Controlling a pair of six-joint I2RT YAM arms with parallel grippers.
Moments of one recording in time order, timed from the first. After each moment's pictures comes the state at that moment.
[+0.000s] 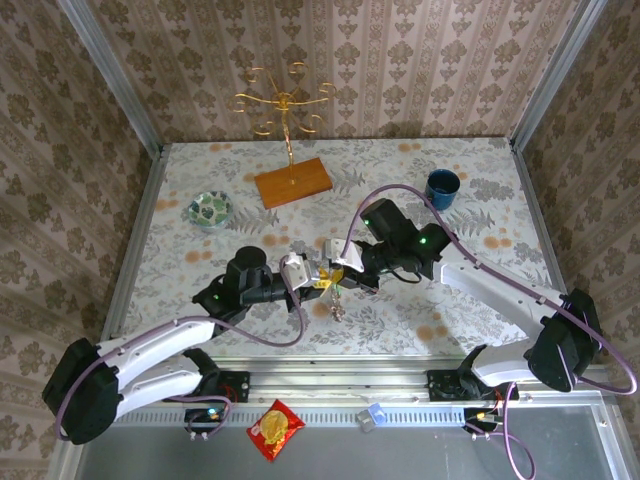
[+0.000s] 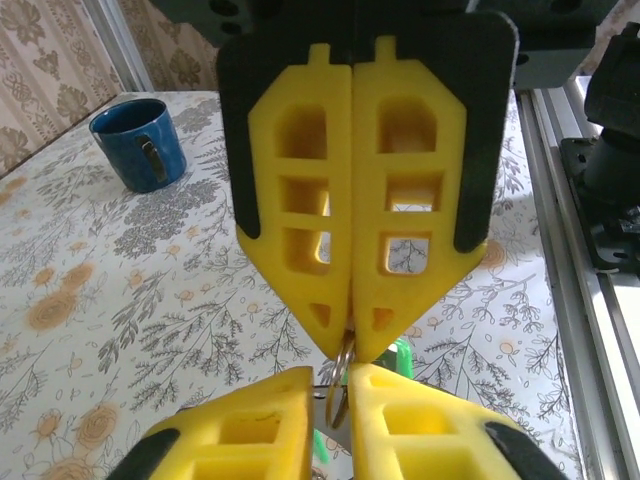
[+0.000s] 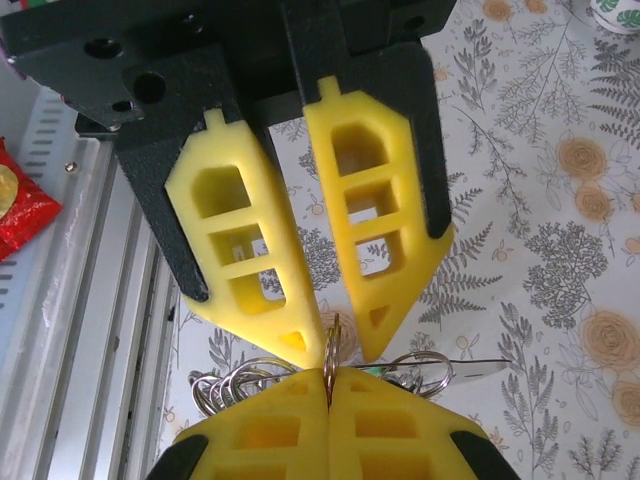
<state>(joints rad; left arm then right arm) -0.81 1.01 0.47 0.22 0.54 0.29 0.72 1.36 1.12 -0.68 -0.53 -0.65</state>
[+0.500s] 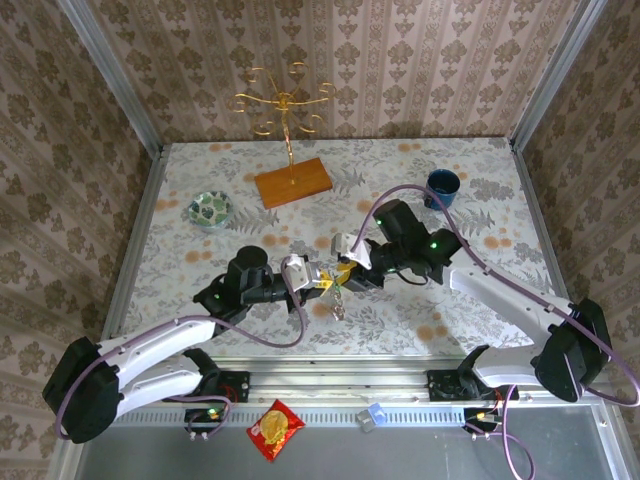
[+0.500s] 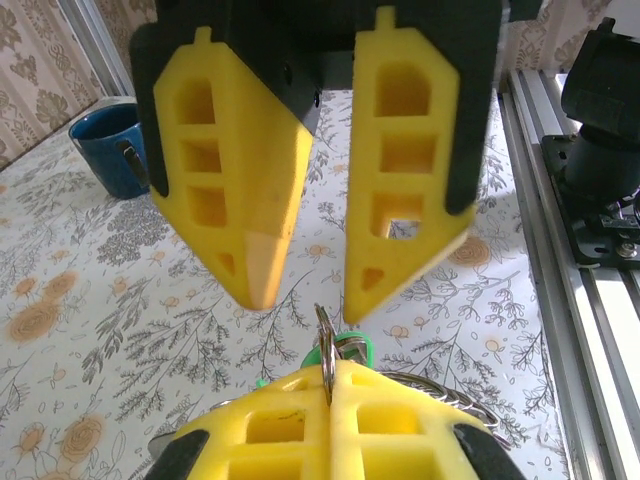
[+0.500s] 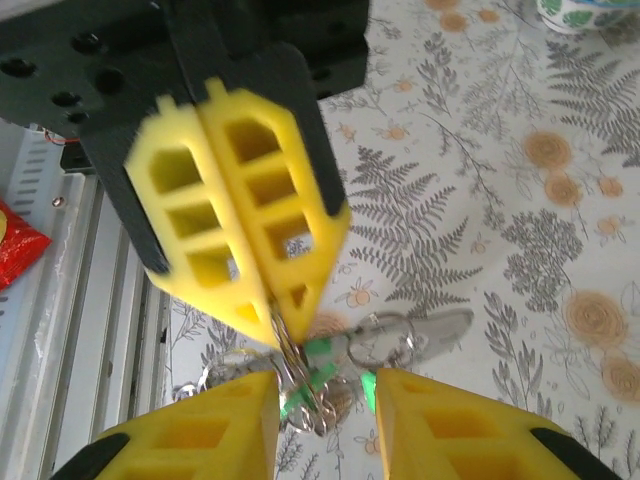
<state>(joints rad) -0.82 1.01 0.47 0.22 0.56 0.30 0.65 1.29 1.02 -0.58 -0.58 -0.55</state>
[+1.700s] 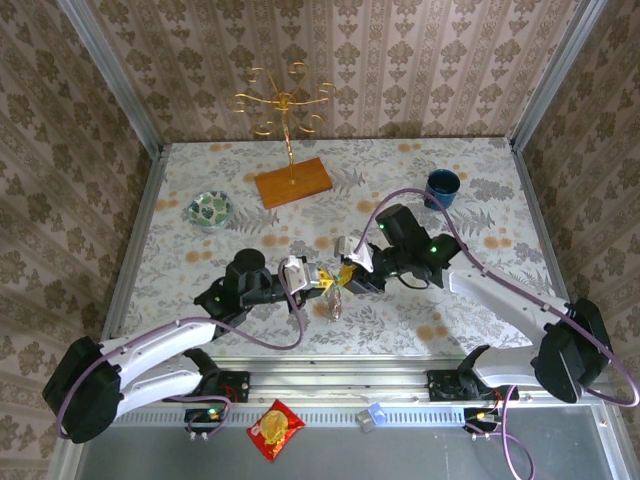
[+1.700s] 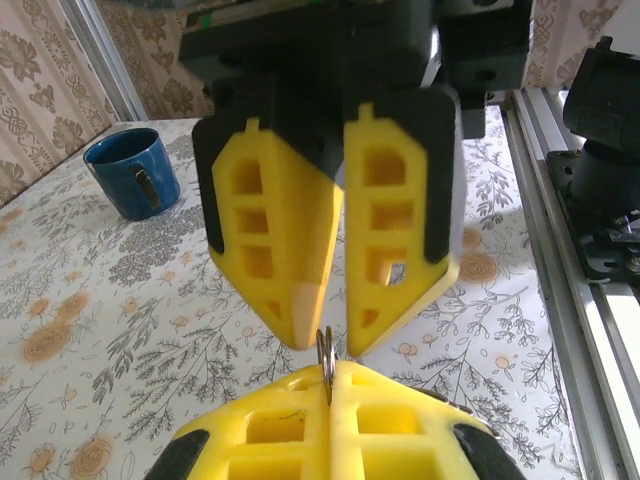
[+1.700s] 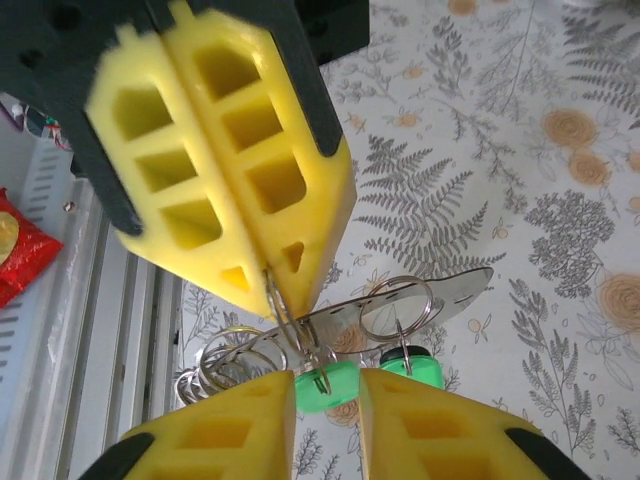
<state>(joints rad) -0.82 1.01 0.43 0.32 0.56 0.29 0.64 1.27 0.95 -0.51 -0.62 -0.52</state>
